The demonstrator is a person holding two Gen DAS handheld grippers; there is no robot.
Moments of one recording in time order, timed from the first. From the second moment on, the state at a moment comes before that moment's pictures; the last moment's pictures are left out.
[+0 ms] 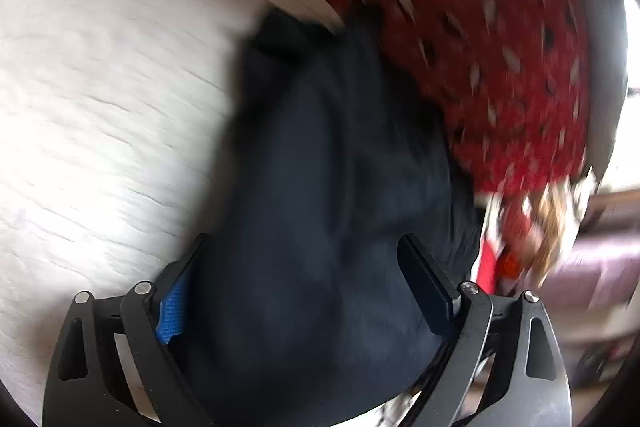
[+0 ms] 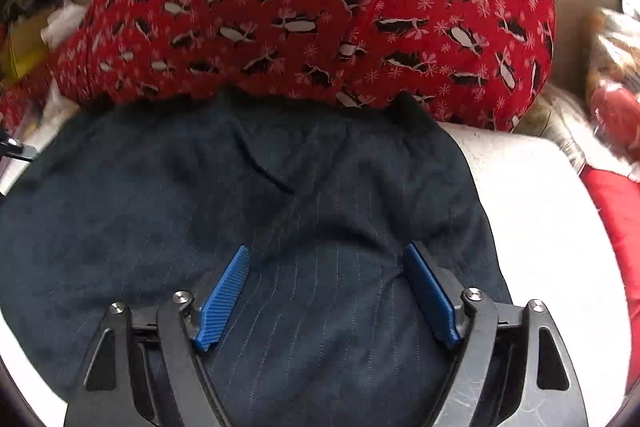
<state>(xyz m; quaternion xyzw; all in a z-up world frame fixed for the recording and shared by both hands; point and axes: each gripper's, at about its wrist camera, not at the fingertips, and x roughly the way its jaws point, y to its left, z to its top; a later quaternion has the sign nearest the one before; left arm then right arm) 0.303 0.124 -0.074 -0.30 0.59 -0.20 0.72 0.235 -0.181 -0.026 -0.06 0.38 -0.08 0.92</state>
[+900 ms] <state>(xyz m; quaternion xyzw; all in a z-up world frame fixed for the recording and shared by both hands) 0.247 0.016 0.048 -0.28 0.52 -0.21 0.78 0.153 -0.277 -0.018 0.11 0.35 -0.14 0.92</state>
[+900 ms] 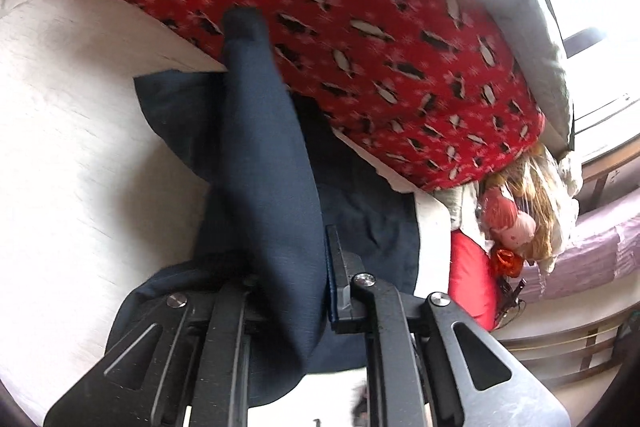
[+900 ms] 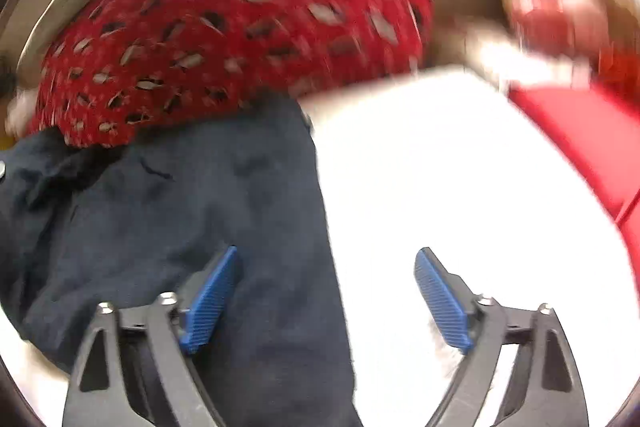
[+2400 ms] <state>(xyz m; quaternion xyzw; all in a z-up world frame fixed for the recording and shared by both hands) 0.194 -0.017 -0.034 -0.21 0.54 -0.16 0.80 0.230 -0.221 0.044 0.22 0.38 0.04 0.90</state>
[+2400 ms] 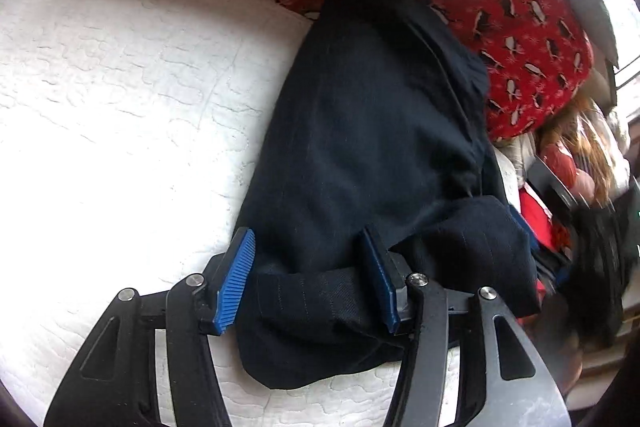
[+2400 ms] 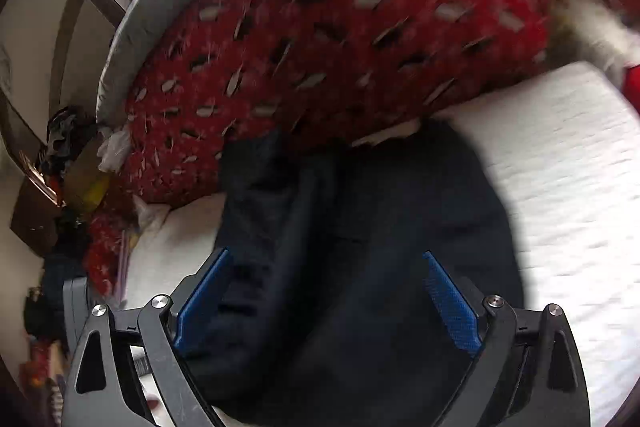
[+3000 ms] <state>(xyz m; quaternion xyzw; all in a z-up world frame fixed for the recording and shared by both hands) 0.191 -0.027 -0.017 -0.25 0.54 -0.22 0.77 0.211 -0.273 0.062 0.22 0.36 0.07 0.90</state>
